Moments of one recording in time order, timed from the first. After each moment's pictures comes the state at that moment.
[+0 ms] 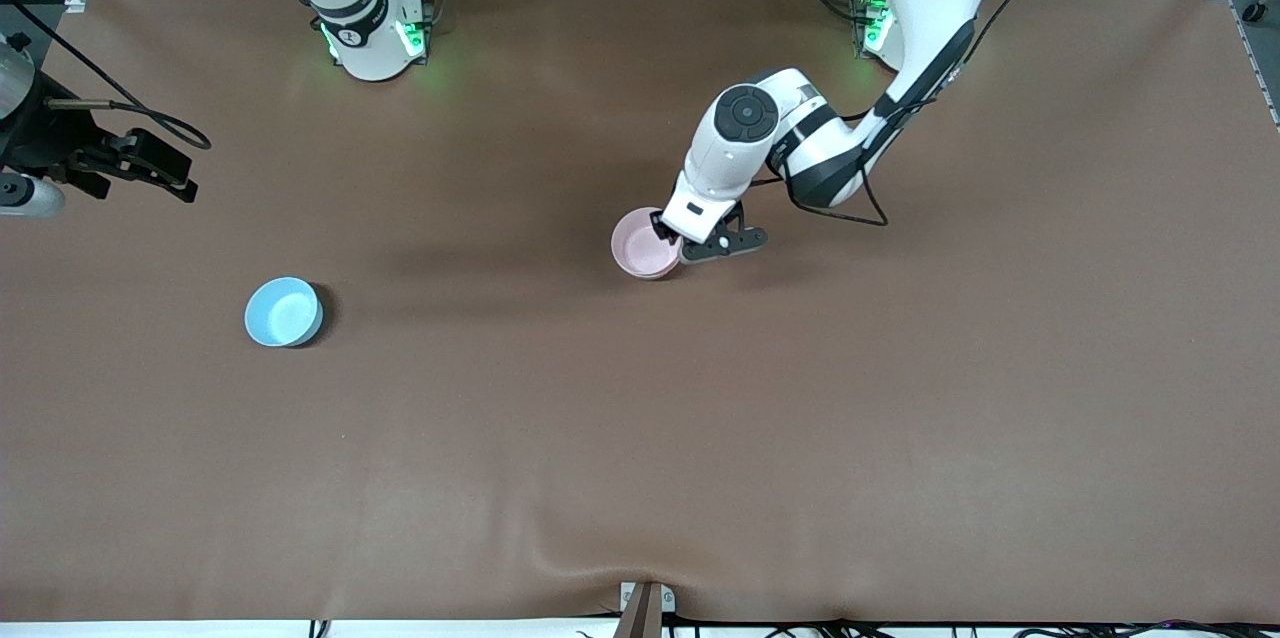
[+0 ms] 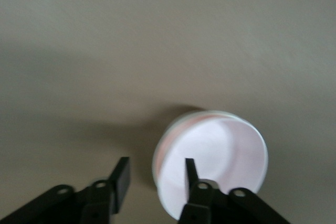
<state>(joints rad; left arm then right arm) -0.16 0.51 -0.65 -1.87 0.30 2.29 -1.20 0.01 -0.02 0.03 -1.59 0.00 1.58 0.10</state>
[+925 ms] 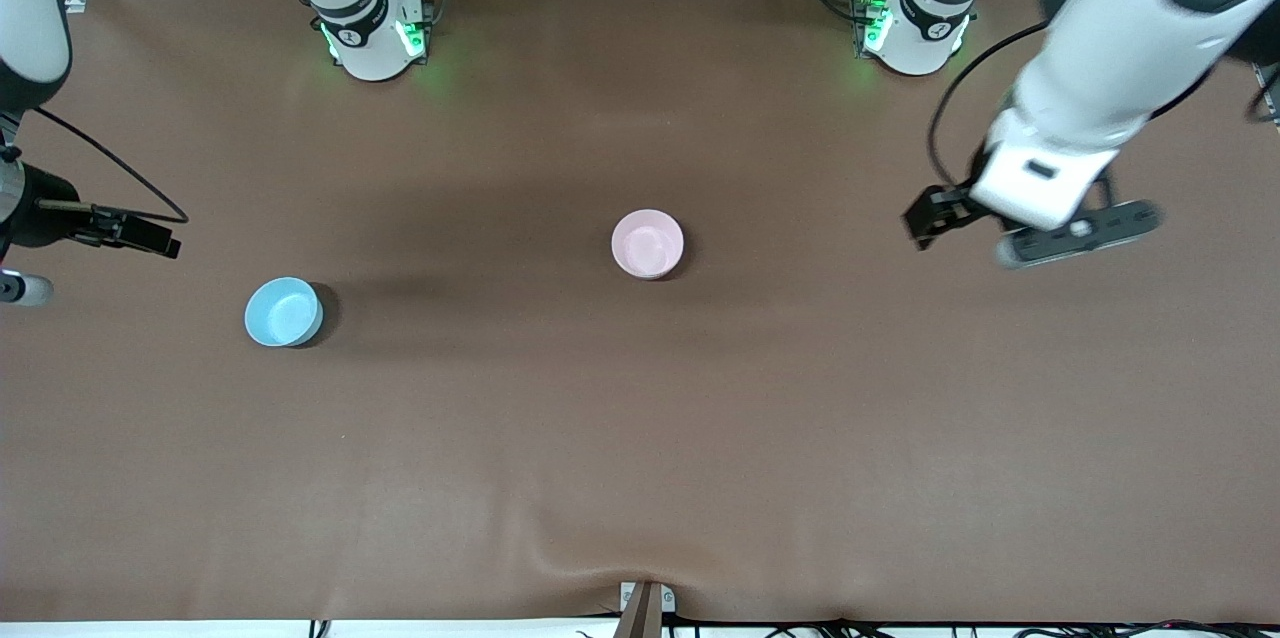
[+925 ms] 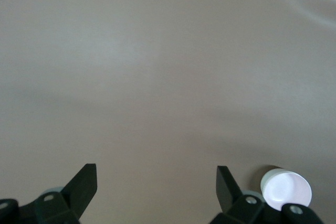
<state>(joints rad) 0.25 0.15 -0.64 -1.48 0.17 1.64 -0.64 -0.13 0.16 0.02 -1.60 0.00 1.62 0.06</state>
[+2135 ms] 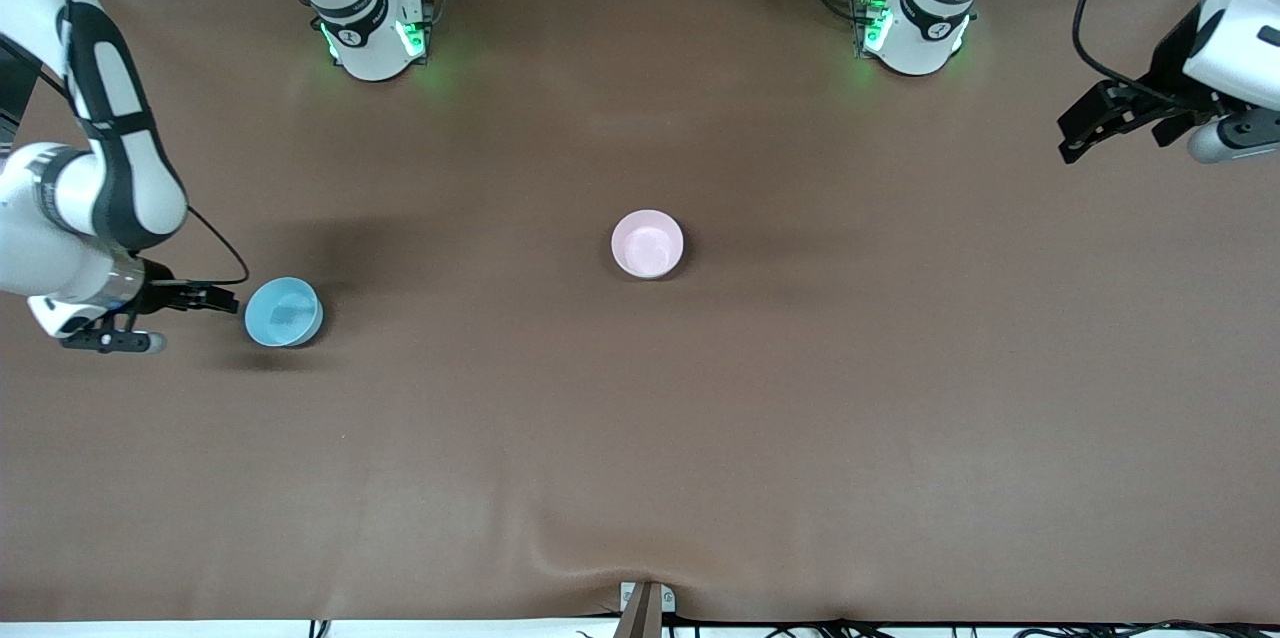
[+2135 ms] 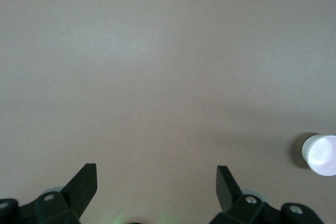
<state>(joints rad) -0.06 -0.07 -0.08 -1.57 0.04 1.51 -0.28 -0.29 0.39 0.03 -2.01 0.00 2.31 -0.21</state>
